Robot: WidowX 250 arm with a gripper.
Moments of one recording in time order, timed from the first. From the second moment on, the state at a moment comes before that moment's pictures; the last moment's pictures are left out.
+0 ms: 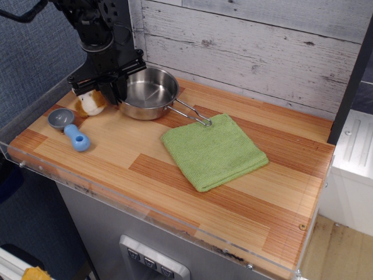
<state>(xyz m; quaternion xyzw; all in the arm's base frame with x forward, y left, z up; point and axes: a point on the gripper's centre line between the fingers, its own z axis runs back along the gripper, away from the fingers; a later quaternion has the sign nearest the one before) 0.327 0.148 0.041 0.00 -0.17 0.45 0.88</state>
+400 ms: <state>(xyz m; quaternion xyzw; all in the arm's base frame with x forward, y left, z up) 0.323 0.142 0.038 0.01 -0.16 0.45 0.88</state>
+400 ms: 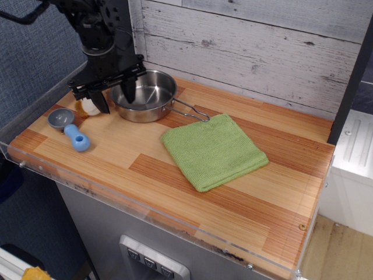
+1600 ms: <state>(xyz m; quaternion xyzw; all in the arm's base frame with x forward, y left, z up) 0.331 0.125 0.166 0.05 -0.22 0.38 0.90</state>
